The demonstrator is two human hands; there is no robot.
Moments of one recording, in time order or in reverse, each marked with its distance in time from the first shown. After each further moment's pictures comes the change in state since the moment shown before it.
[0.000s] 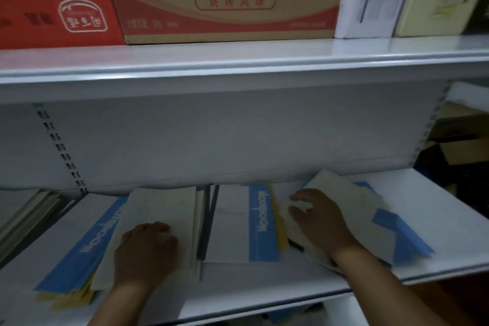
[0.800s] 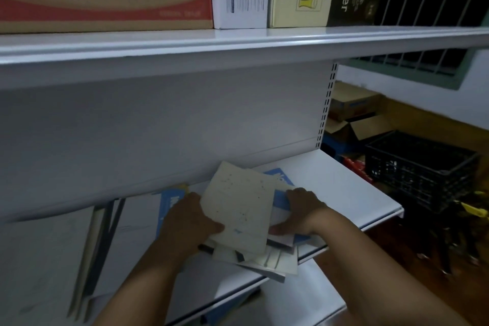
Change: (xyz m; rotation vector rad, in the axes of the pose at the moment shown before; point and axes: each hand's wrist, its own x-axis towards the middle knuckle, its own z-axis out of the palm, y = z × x) left_hand -0.014 0.199 0.095 -0.075 -0.447 0.304; right_hand -0.004 0.078 -0.124 -0.603 -0.435 0.425
